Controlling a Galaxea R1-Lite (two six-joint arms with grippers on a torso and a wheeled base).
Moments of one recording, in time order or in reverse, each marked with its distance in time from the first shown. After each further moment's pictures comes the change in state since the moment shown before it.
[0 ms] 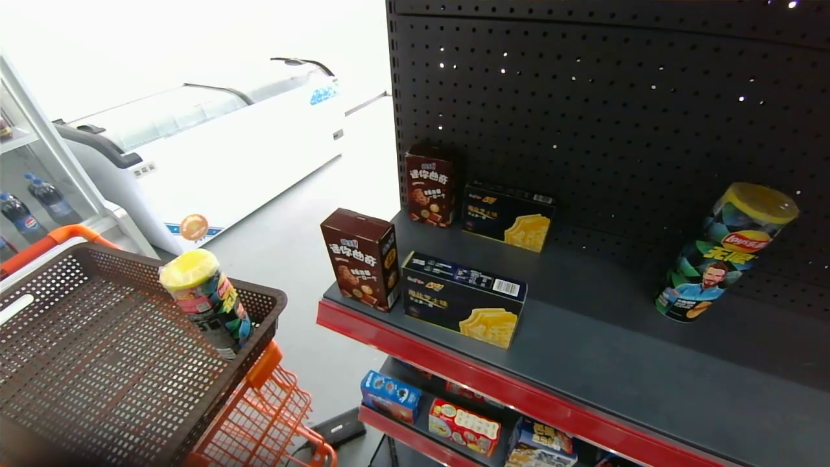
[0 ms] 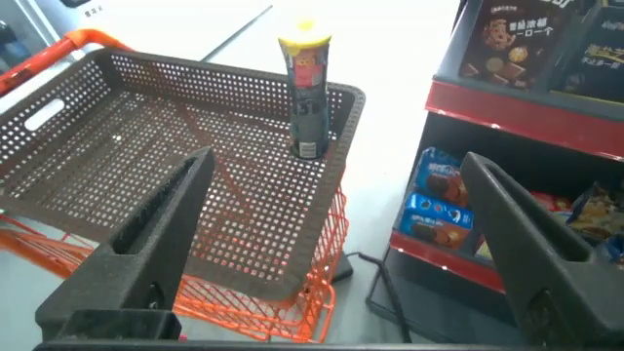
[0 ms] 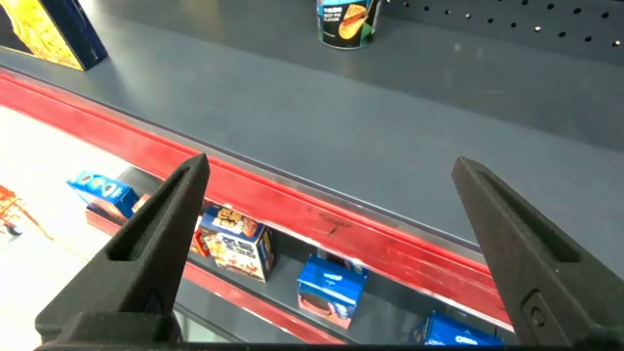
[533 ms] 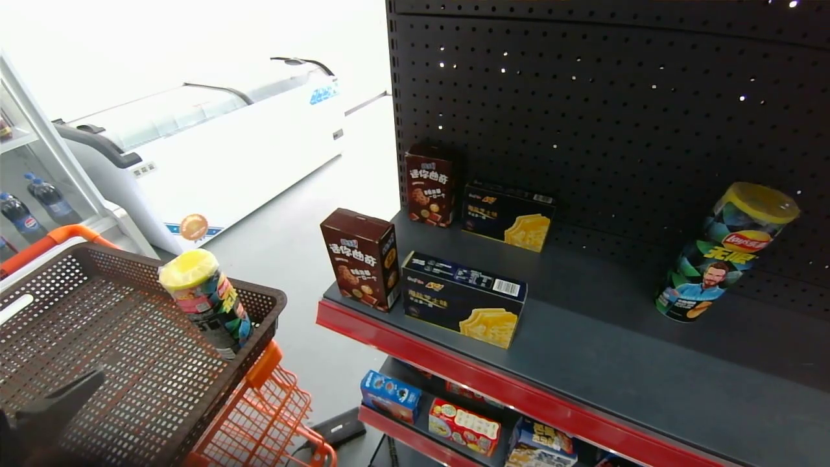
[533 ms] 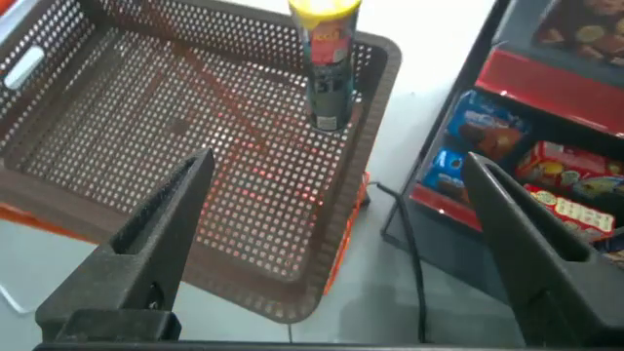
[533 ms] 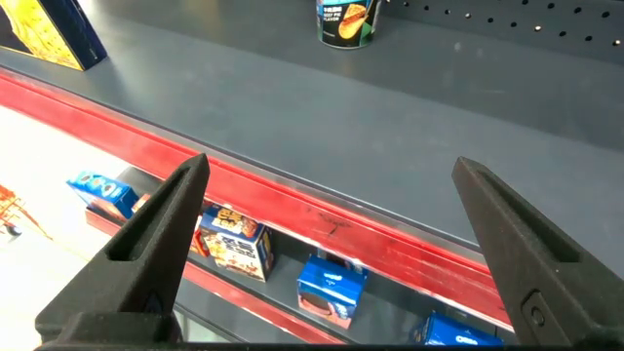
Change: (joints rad) left arm 0.088 0.602 -0.161 -0.130 0.004 0.004; right arm 0.000 0.000 0.000 0.000 0.000 0.000
